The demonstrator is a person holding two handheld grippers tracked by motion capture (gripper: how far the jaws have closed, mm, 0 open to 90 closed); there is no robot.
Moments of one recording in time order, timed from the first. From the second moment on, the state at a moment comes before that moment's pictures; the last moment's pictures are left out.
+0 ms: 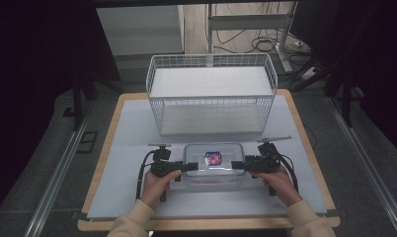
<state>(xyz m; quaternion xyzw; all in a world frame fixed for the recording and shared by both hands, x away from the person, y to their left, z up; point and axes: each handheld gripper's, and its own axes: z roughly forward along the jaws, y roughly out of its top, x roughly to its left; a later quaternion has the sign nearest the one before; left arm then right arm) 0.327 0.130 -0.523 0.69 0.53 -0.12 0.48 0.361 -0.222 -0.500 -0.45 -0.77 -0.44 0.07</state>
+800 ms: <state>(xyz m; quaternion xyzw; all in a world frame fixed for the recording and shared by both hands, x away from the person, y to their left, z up) 0.305 0.132 -0.513 0.69 0.52 -0.08 0.50 0.352 -0.237 -0.496 -0.45 -0.75 -0.48 0.10</state>
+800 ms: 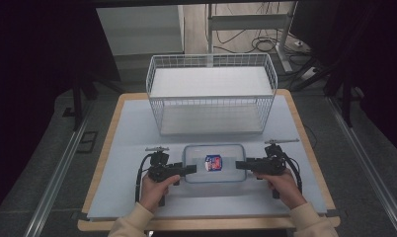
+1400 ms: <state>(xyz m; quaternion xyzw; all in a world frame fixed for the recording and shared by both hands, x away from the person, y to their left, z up) 0.281 0.132 -0.509 0.69 0.51 -0.05 0.51 0.333 -0.243 -0.491 -0.43 -0.75 -0.50 0.08</state>
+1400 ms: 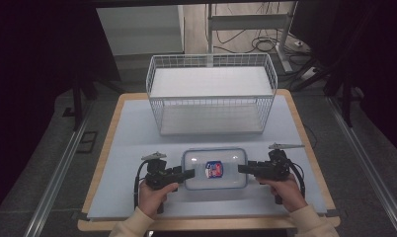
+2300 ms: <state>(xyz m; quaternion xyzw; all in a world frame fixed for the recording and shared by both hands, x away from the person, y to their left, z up) 0.270 0.131 -0.491 0.69 0.50 -0.01 0.53 0.324 -0.244 -0.479 -0.42 -0.74 -0.52 0.07</state>
